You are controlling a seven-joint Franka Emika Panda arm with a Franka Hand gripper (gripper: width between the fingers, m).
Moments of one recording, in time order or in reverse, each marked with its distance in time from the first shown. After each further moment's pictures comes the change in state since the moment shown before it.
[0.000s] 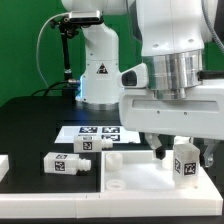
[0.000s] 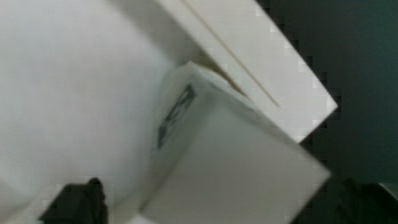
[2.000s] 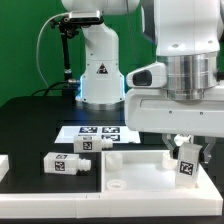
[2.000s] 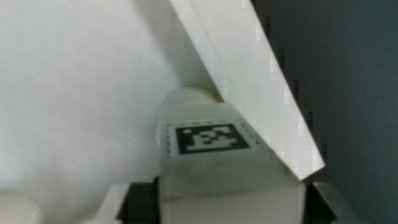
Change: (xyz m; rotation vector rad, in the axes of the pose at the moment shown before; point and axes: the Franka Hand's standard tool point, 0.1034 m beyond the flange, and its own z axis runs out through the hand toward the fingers) arm -0.015 -0.006 0.004 -0.058 -0.018 0.052
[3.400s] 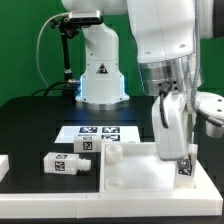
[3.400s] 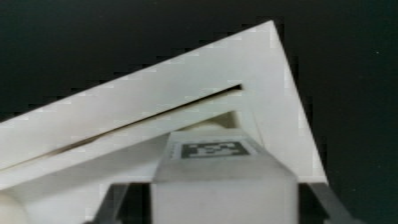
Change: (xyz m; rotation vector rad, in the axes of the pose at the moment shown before) arm 0.004 0.001 0.000 0.041 -0.138 1.272
